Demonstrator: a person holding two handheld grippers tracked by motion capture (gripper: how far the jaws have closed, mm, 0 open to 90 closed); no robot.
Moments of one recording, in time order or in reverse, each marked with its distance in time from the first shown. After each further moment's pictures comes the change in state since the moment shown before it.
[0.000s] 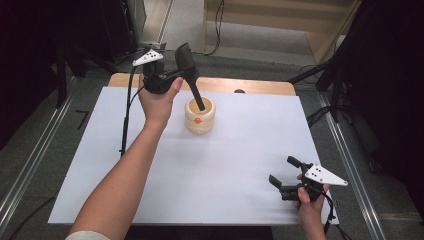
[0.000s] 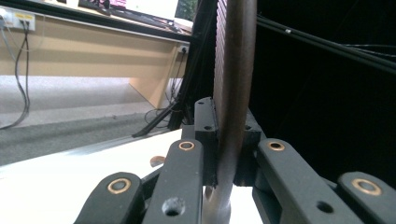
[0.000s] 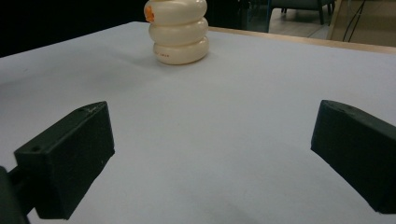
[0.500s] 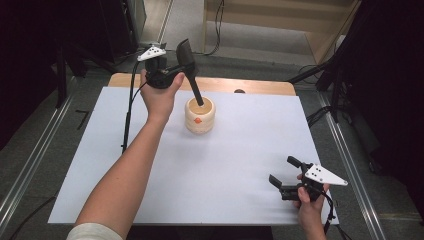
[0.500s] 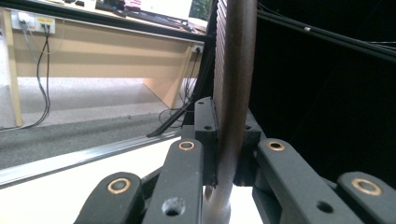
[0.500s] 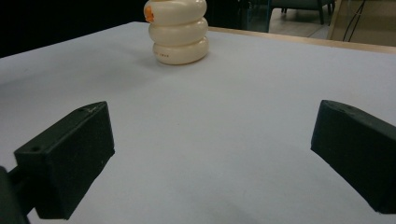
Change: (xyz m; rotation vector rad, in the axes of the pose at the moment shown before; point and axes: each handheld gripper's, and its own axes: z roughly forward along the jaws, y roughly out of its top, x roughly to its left) left arm 0.010 0.002 0.015 0.009 0.057 0.006; right arm -0.001 0.000 0.001 -0.003 0.001 0.002
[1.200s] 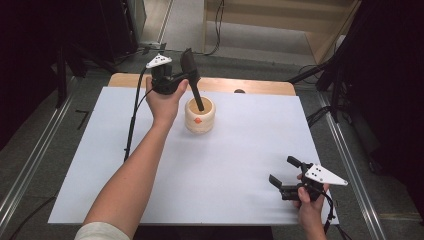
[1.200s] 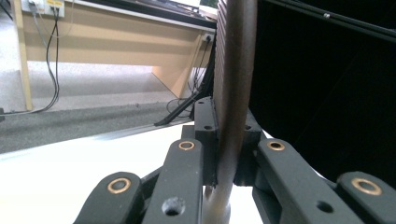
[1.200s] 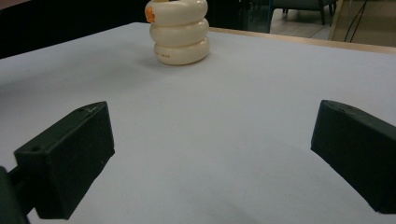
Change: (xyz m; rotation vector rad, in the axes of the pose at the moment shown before) left arm 0.008 -0.026 0.015 0.036 0.036 -0.018; right arm -0.001 0.000 0.000 -0.002 0.004 -0.001
